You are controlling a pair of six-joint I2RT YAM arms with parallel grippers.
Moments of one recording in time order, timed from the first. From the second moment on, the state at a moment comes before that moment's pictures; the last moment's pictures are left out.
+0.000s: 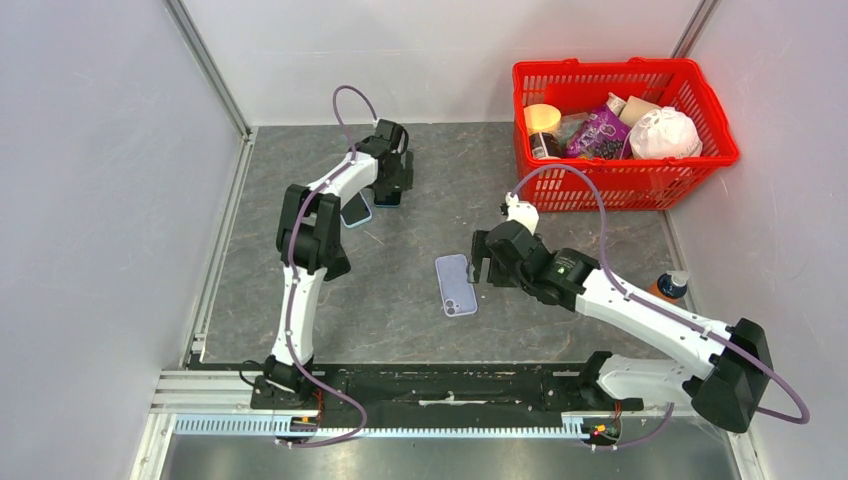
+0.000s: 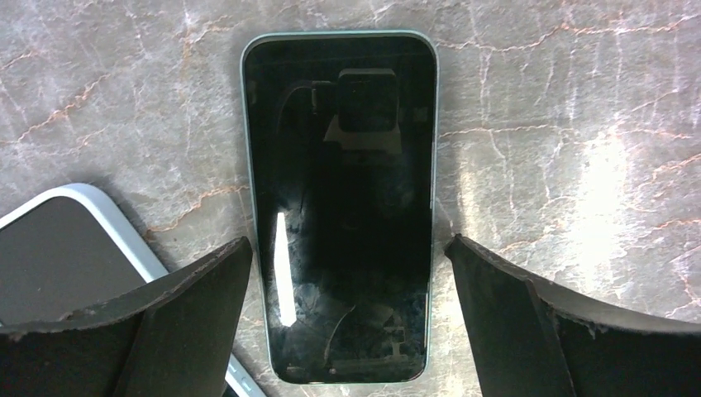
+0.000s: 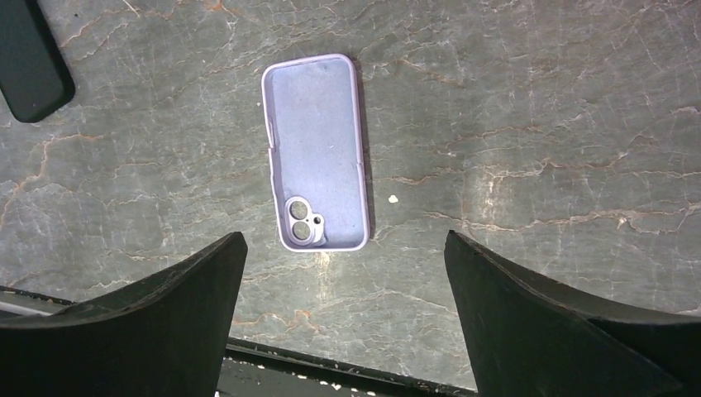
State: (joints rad) left arm -0.35 2.36 1.93 -0.55 -0.20 -0.24; right arm 0.86 1.15 0.92 -0.62 0.36 0.76
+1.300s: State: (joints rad) left arm -0.48 1.69 0.91 -0.11 0.11 -0.60; right arm 0.54 1.86 1.29 -0.31 -0.12 0.79
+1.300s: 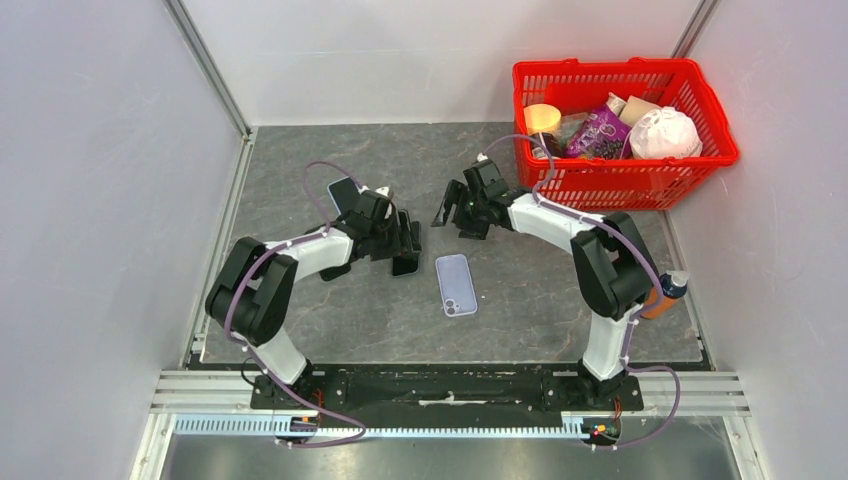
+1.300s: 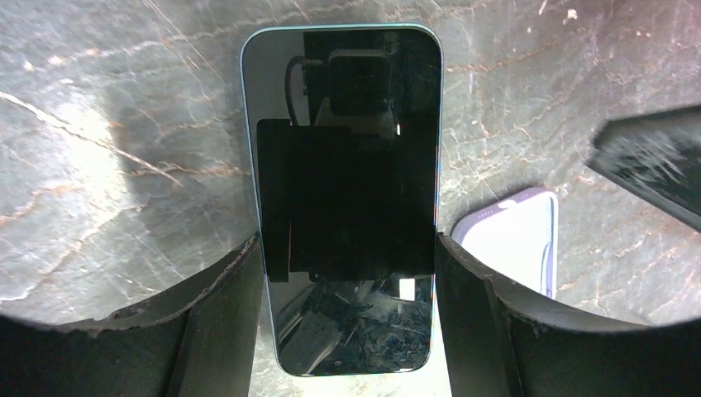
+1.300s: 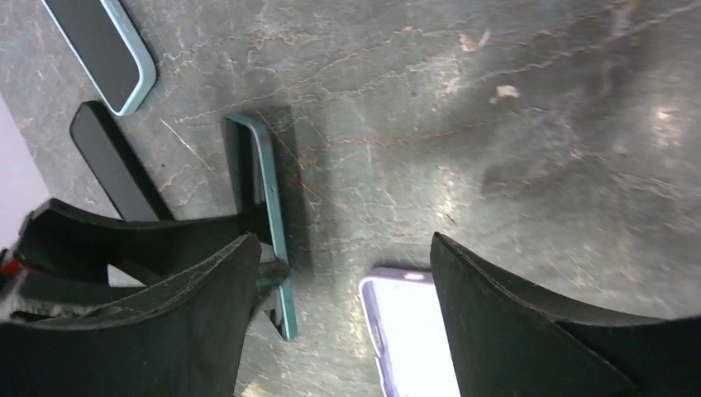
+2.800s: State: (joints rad) left arm -0.51 1.61 0.81 -0.06 0.17 -0.67; right arm 0.64 2.04 1.26 -0.01 -0.31 1.00
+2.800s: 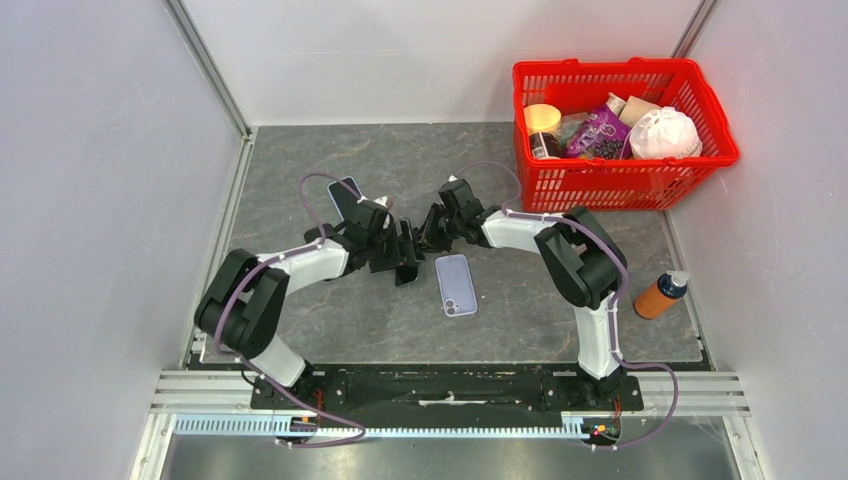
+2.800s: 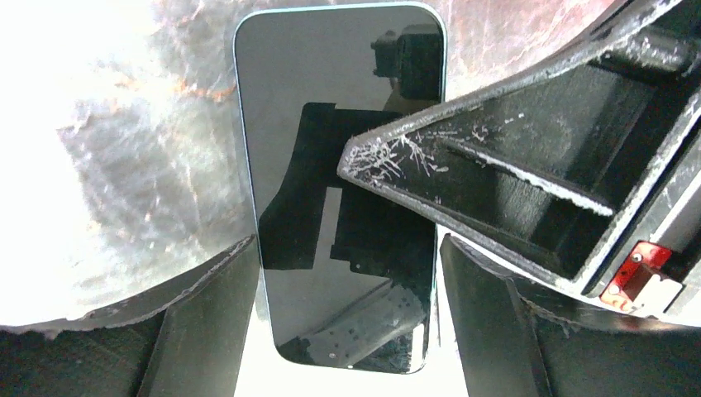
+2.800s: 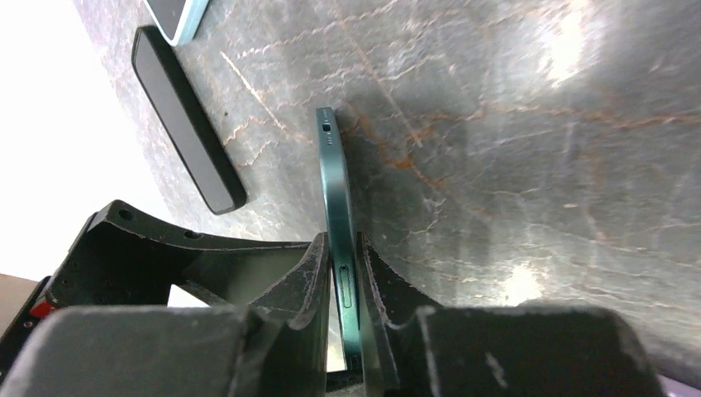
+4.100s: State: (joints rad) left arm -0.55 1.31 0.71 -0.25 0.07 -0.67; right arm 0.62 1.85 1.33 -0.34 -0.16 0.84
